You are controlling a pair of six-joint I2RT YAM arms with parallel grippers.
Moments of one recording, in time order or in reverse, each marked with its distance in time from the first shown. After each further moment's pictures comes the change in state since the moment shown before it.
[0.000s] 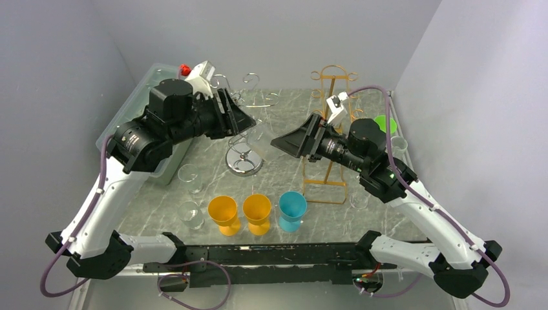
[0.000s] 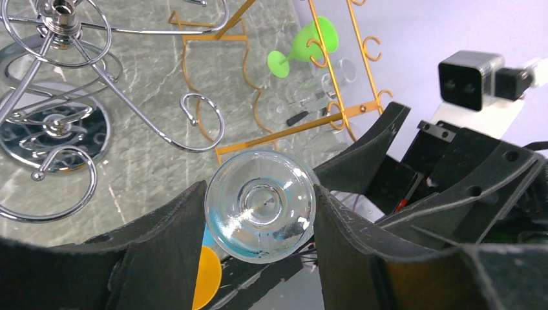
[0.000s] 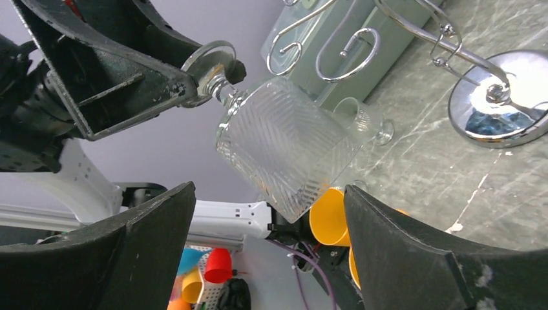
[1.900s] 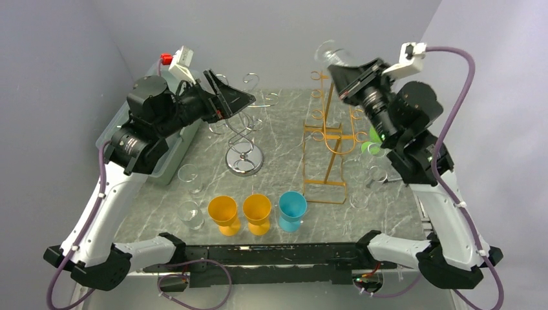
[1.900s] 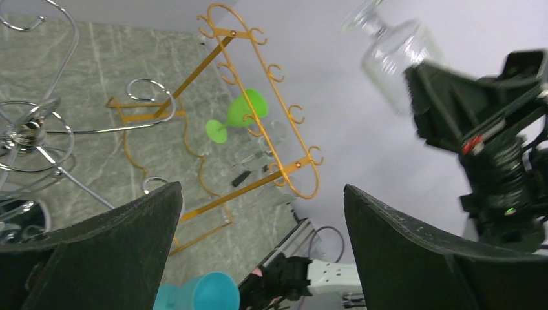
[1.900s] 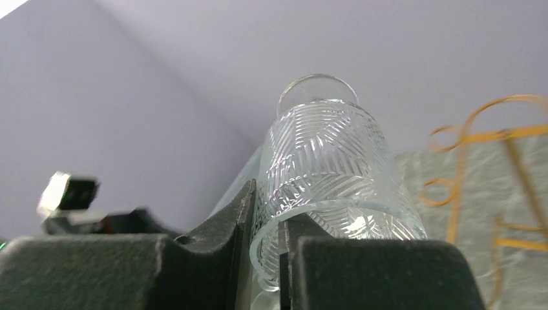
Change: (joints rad) left arm 0.179 -0.088 -0.201 0.449 0.232 -0.113; right arm -0.114 0.118 0.444 -0.053 0.458 -0.253
